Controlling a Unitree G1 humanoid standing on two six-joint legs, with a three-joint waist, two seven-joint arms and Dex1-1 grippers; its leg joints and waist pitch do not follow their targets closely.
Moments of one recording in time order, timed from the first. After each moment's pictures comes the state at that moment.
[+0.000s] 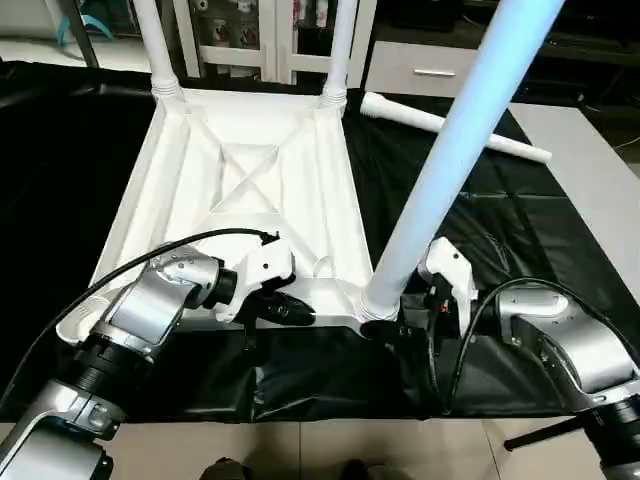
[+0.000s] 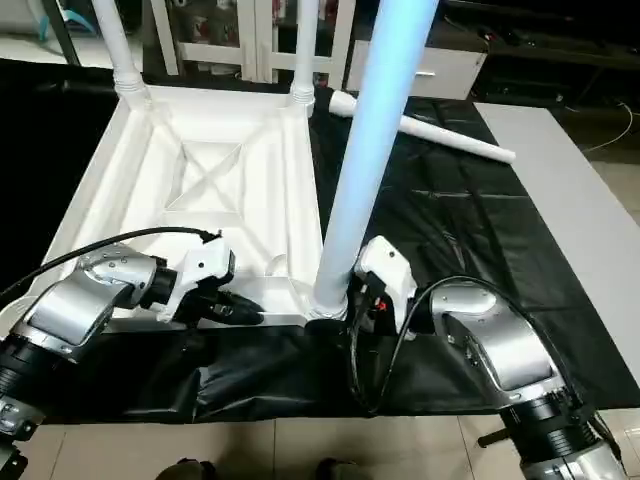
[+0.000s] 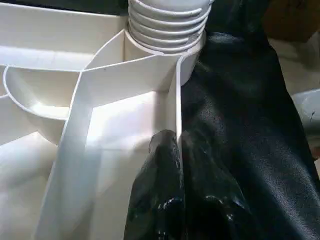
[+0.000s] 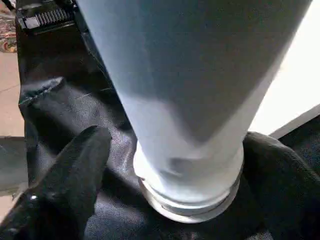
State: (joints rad) left arm -0.56 0.50 -0.35 0.28 -0.04 0.32 -1.31; right arm -0.34 -0.53 0.23 0.01 0.30 0.50 1.01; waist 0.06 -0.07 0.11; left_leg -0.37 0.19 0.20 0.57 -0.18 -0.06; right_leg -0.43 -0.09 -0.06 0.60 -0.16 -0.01
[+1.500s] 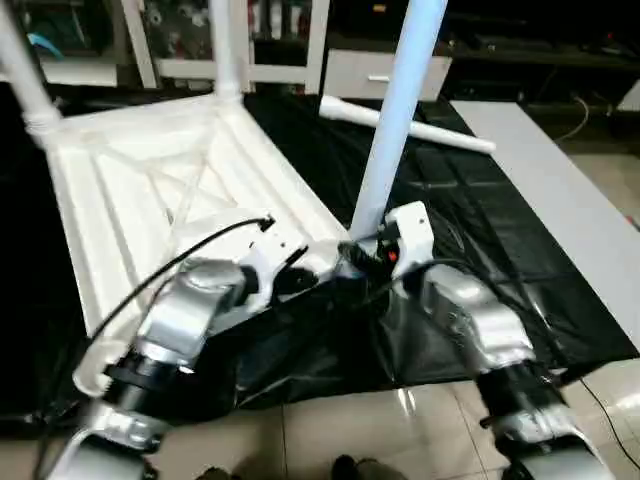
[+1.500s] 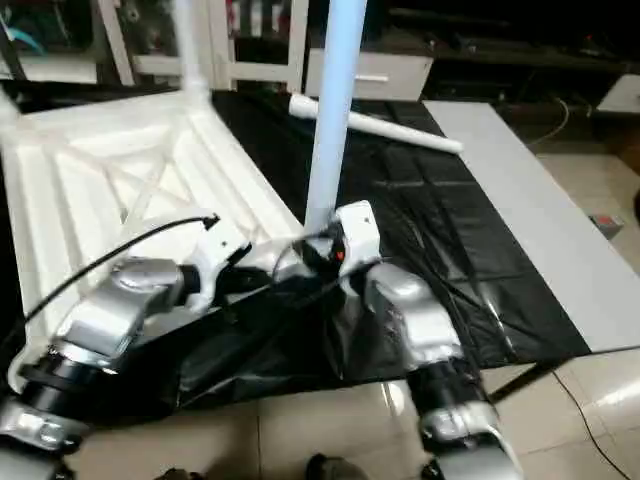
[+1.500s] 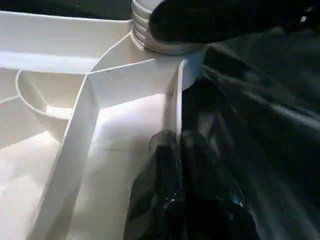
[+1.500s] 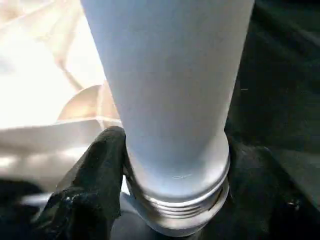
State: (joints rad) left arm -0.51 0.23 -0.24 0.19 0.07 0.62 -0.74; right arm -0.57 -0.08 0.07 0.50 0.19 0.35 0.33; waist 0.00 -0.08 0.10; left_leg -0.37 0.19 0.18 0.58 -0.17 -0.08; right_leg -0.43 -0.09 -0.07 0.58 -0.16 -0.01
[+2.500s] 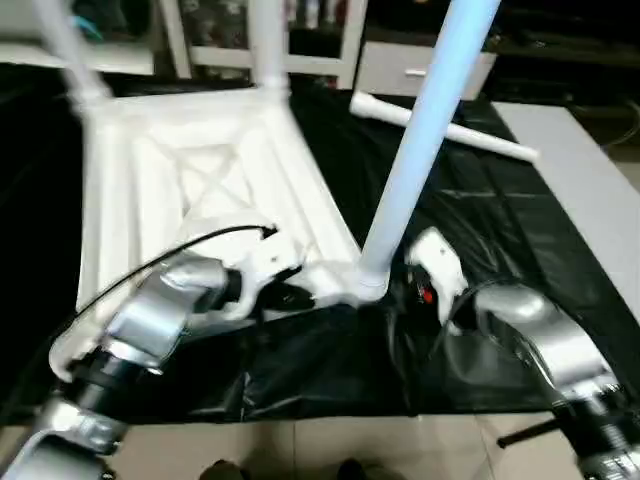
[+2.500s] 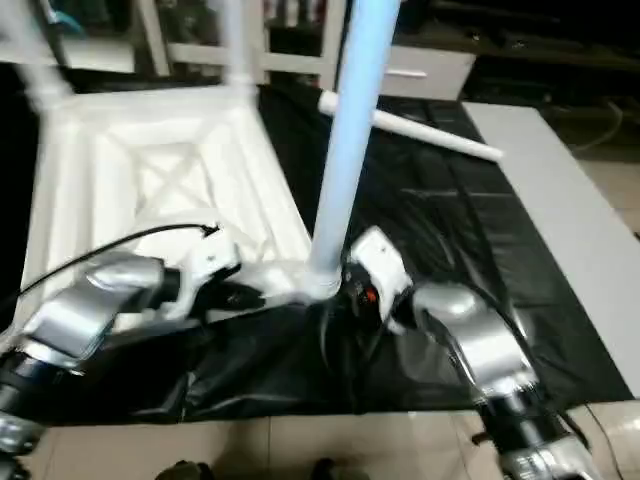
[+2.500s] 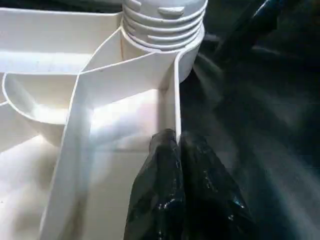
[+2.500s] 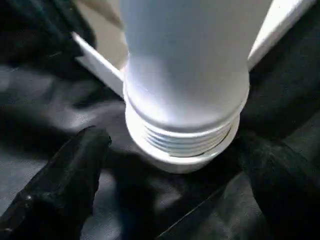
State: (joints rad) left arm -0.51 0.51 -0.34 0.13 -0.02 0.46 -1.17; right arm -0.34 -0.49 0.25 0.05 0.21 0.54 0.85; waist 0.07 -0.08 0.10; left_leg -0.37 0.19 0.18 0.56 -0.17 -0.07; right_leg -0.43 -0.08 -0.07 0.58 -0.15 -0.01
